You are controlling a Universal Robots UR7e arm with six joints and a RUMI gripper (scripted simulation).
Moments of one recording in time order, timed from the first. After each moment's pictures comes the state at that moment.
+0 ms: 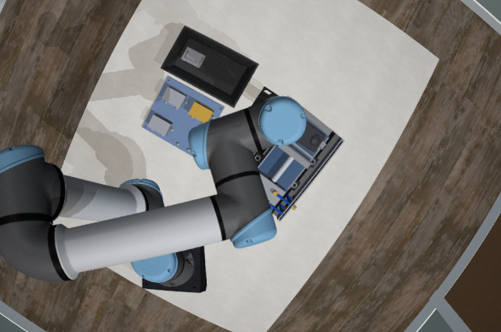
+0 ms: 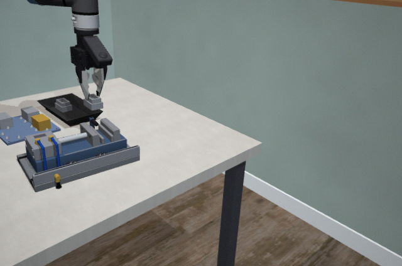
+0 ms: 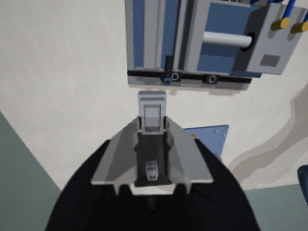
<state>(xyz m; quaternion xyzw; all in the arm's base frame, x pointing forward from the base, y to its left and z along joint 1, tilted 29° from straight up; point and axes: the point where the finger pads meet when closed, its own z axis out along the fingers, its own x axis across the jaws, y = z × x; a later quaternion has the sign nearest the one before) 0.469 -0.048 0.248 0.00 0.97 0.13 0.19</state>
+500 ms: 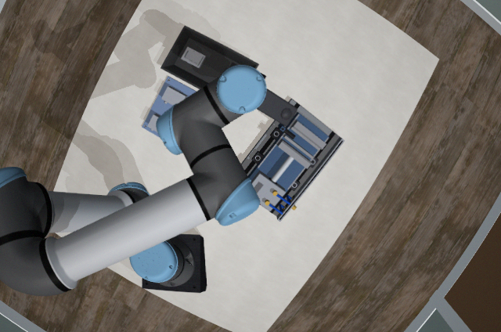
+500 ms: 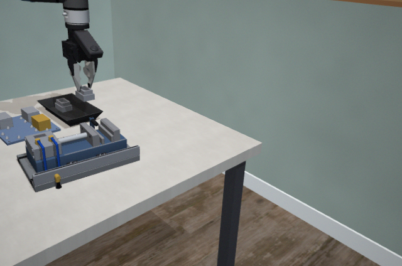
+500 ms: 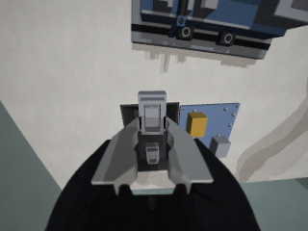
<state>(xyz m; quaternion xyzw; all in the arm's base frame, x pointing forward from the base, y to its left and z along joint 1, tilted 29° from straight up) 0.472 0.030 0.275 -0.02 0.97 0.13 0.20</state>
